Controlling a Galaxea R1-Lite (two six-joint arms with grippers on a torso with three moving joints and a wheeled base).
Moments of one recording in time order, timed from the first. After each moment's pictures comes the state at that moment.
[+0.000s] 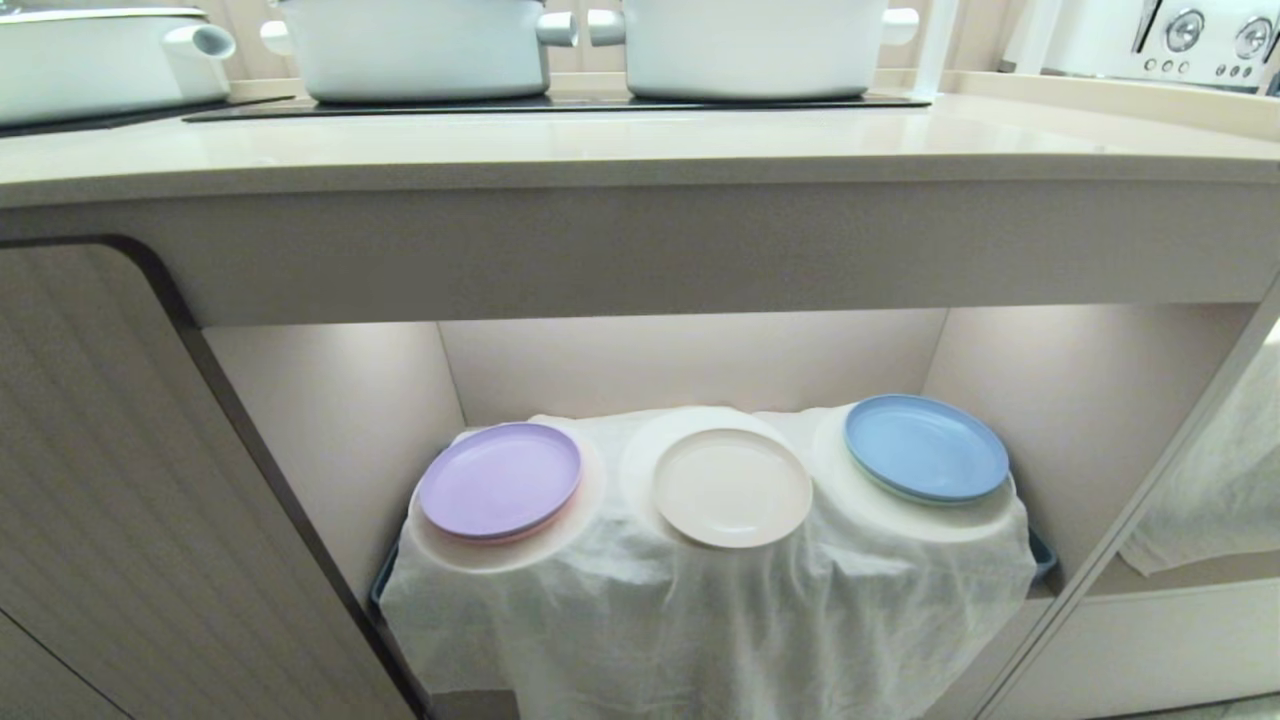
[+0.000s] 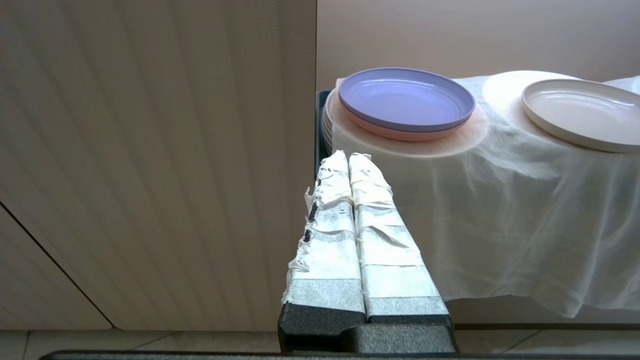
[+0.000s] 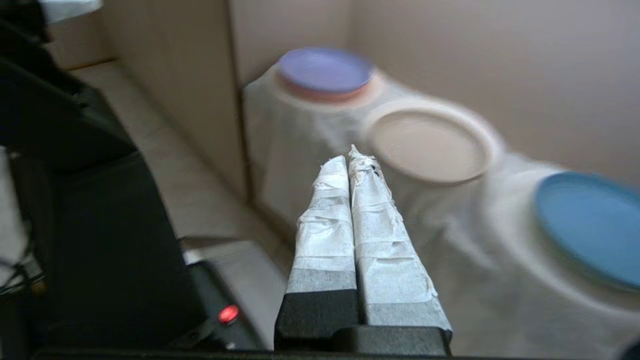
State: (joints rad) left arm 0.00 0.00 0.00 0.00 0.01 -0.04; right arm 0.14 0.56 -0.34 -0.08 0.74 -0.16
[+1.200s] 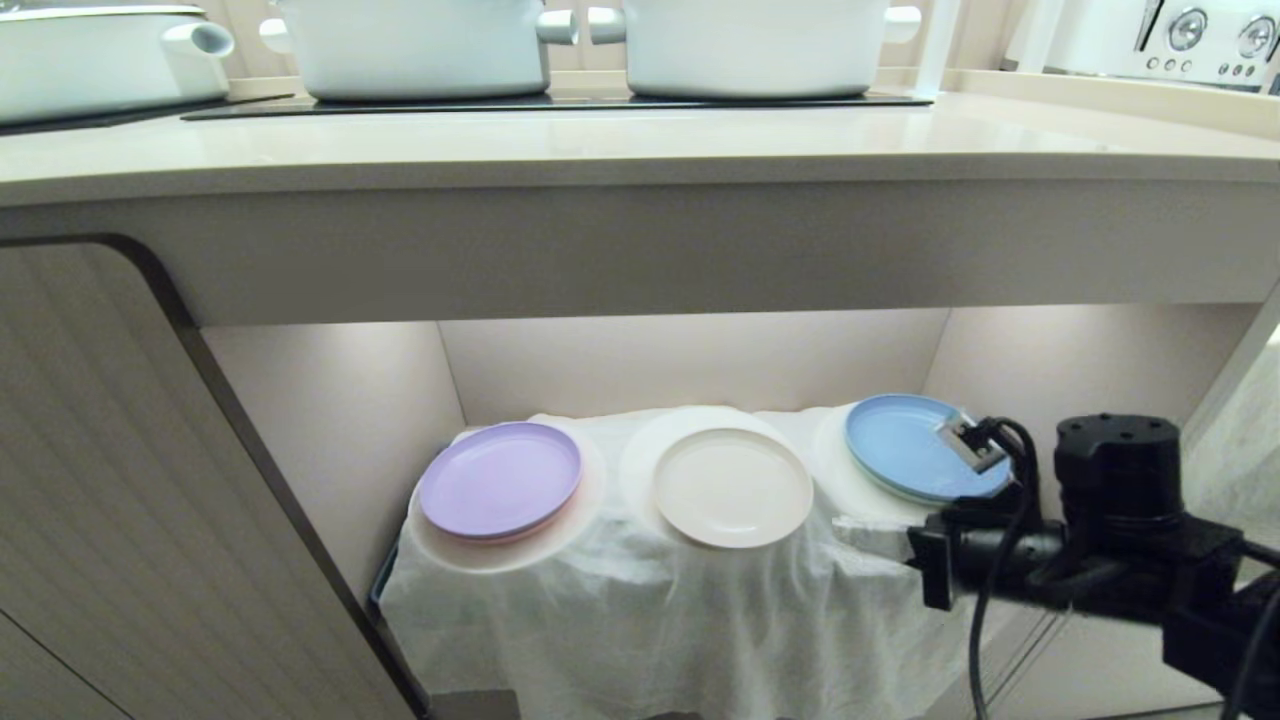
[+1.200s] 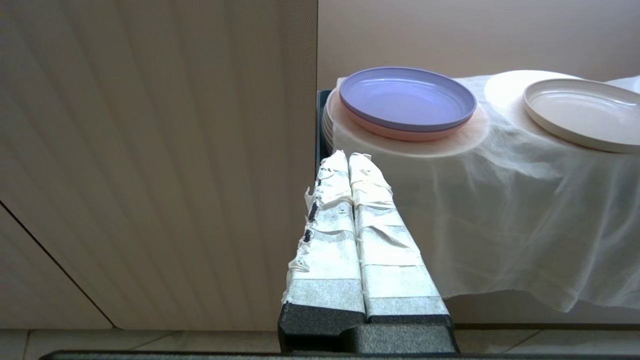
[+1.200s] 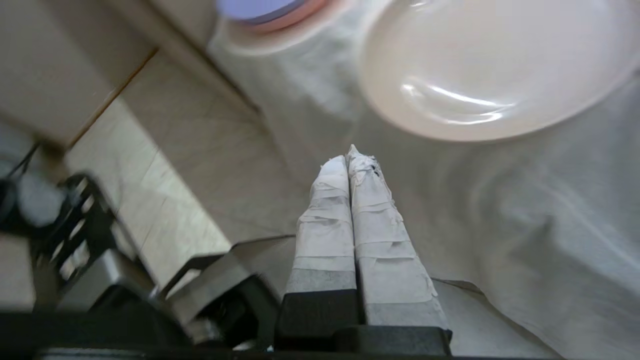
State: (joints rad) left arm 0.00 0.00 0.00 0.00 0.01 -0.04; right arm 0.32 1.79 -0.44 -0.91 0.59 0.20
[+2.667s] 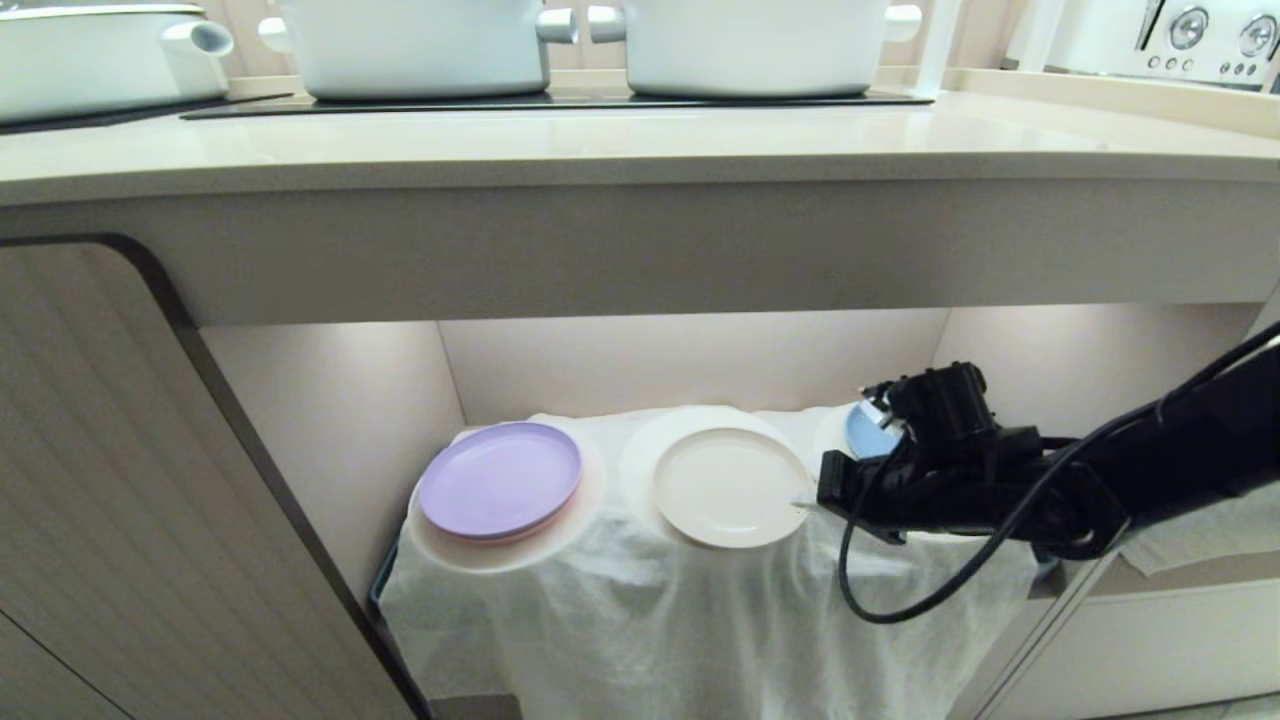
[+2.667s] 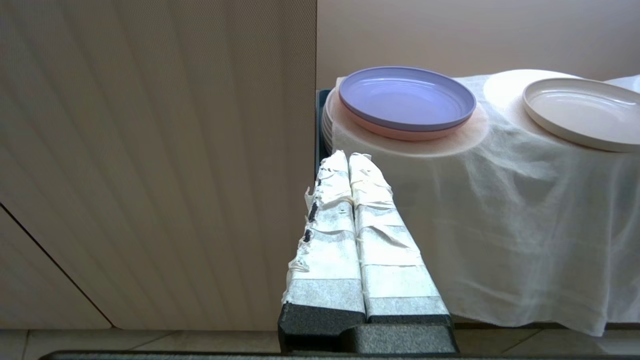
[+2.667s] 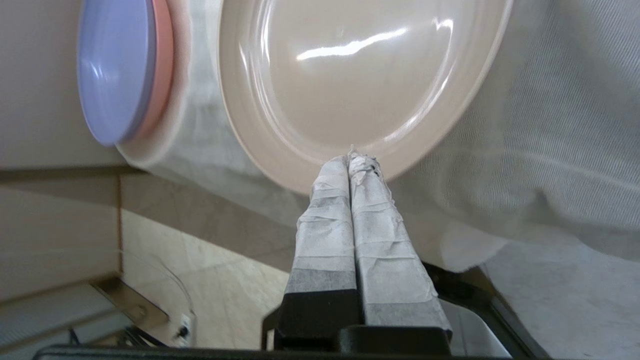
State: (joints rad) left arm 0.00 0.00 0.00 0.00 0.01 -0.04; right arm 0.38 2.02 -0.93 -0.39 0.31 0.65
